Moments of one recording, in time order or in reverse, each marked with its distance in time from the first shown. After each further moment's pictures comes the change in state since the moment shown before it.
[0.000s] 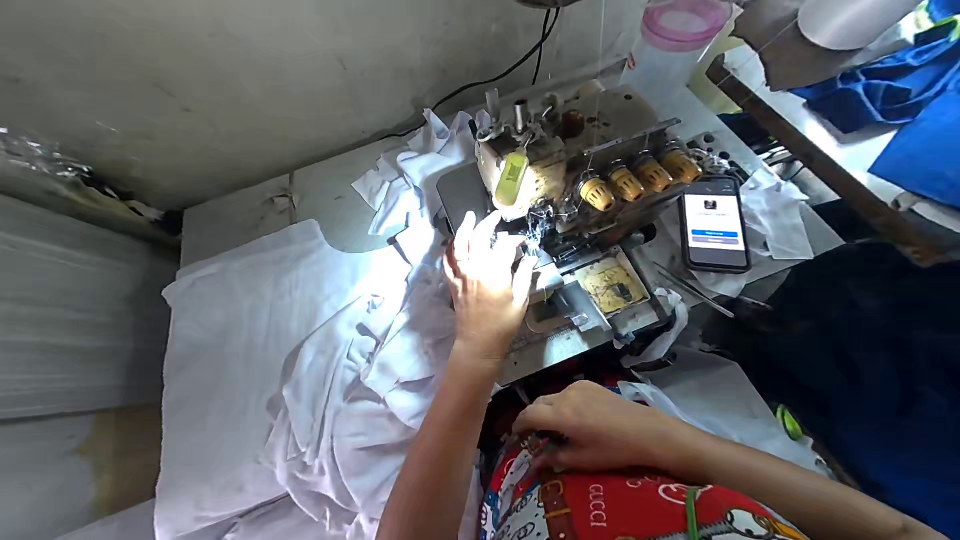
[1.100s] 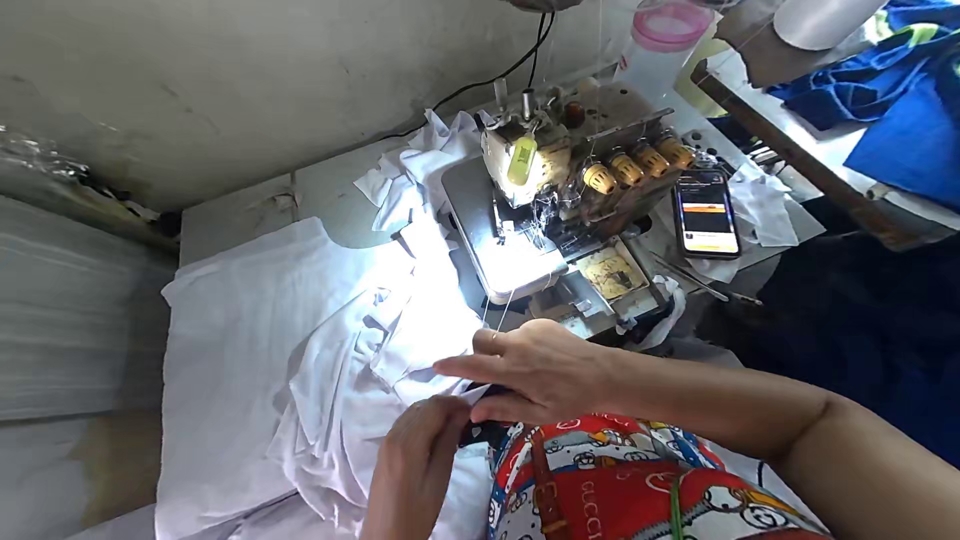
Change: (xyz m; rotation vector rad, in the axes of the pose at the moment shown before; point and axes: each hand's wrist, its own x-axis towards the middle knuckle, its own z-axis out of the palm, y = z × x) left_hand -0.151 -0.020 -0.130 -0.288 -0.211 -0.174; right_hand 0.077 -0.042 -0.037 -0.319 0.239 -0.231
